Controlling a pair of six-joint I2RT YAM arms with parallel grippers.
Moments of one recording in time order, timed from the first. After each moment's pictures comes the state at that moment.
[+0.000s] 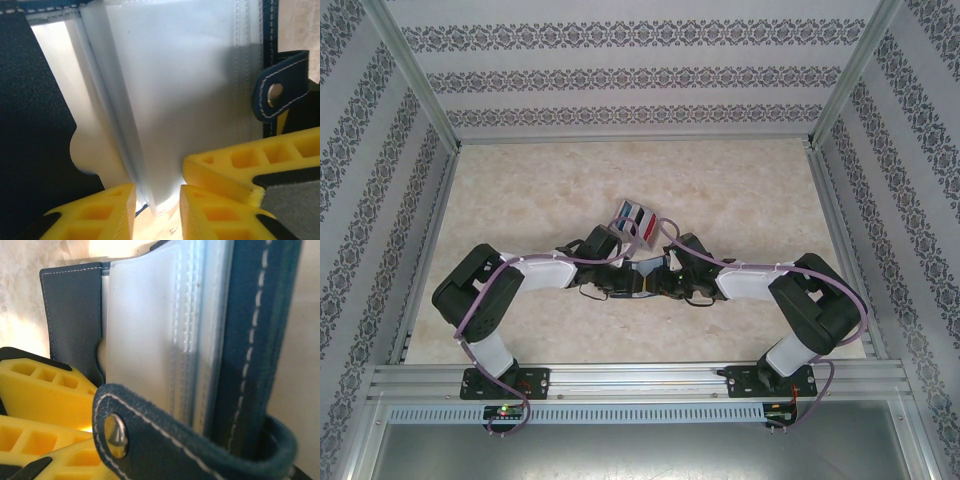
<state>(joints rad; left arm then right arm) -0.64 1.72 0.81 -0.09 0.54 -0.64 0.66 1.60 0.62 0.04 -0.42 0.81</state>
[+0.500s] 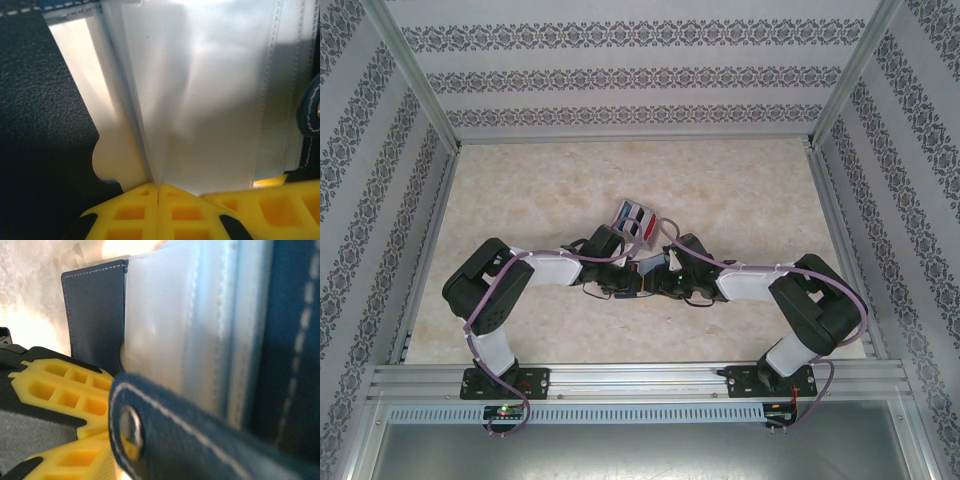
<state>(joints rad) -0.64 1.79 0.84 -0.07 0.55 -0.66 0.66 1.59 0.60 0.09 -0.43 0.83</state>
